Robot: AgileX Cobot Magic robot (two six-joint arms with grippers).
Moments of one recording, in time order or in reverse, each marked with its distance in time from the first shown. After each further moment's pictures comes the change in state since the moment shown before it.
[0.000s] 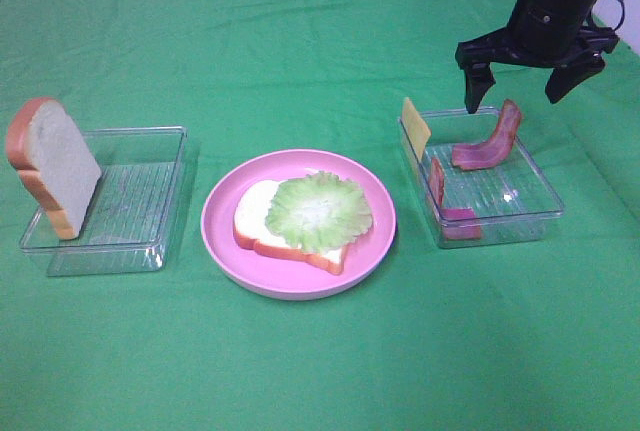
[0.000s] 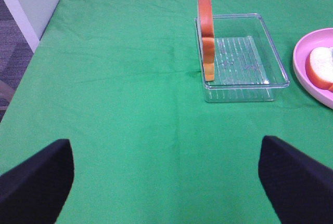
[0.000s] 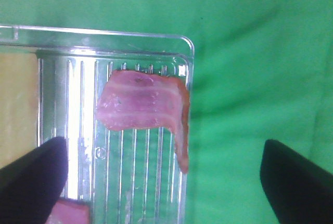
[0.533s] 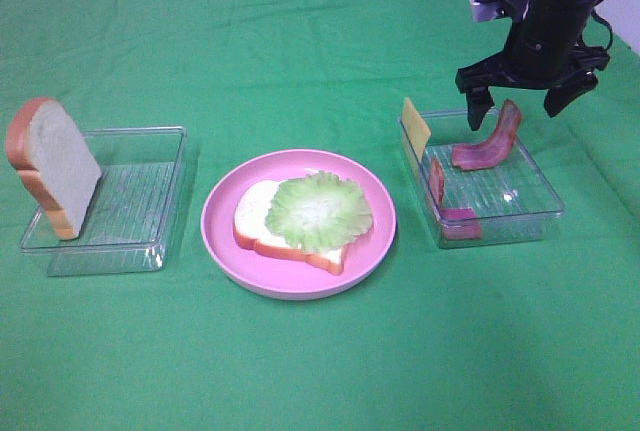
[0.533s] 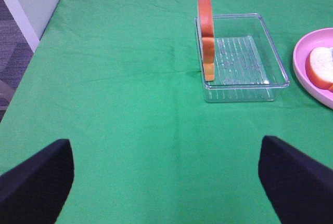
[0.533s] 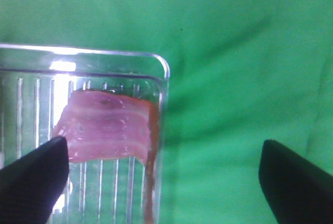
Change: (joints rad) left arm 0.000 0.000 0.000 0.000 0.000 0.000; right arm -0.023 0.076 0.000 -0.062 -0.079 0.008
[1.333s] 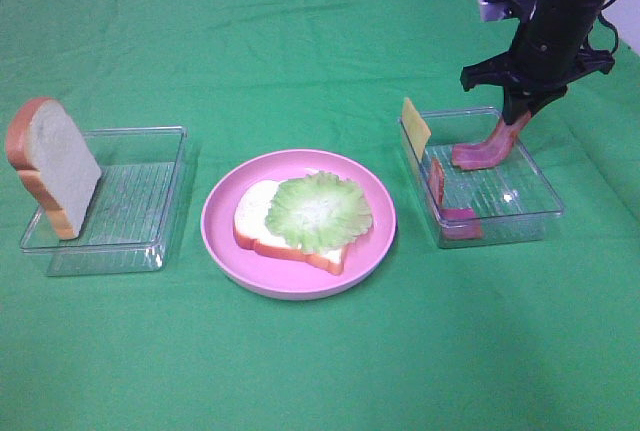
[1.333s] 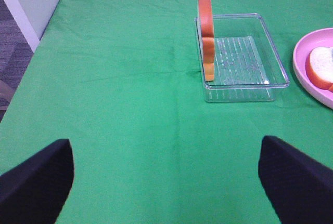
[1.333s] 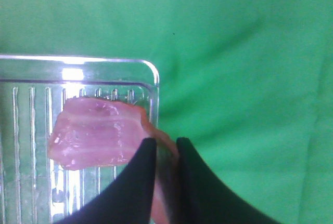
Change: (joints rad) left arm 0.000 0.000 0.000 0.000 0.000 0.000; right arm -0.012 0.004 0.000 0.027 -0.017 0.001
